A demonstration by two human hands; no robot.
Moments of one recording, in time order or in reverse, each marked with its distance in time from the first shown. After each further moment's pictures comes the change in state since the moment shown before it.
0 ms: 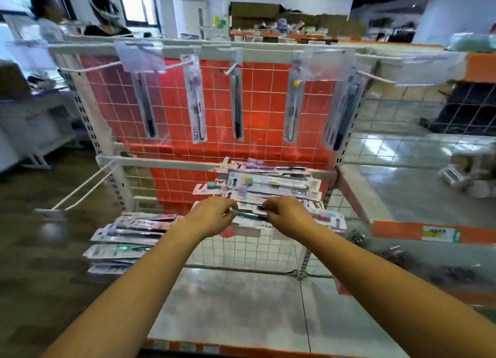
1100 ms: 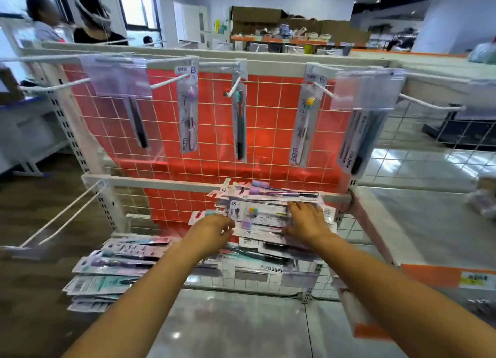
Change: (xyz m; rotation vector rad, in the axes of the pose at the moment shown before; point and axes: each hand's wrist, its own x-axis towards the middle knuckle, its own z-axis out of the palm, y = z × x) left_hand 0.082 -0.049 0.015 -0.077 0.009 -0.036; right_hand 0.118 0.070 0.013 -0.349 -0.008 0.138
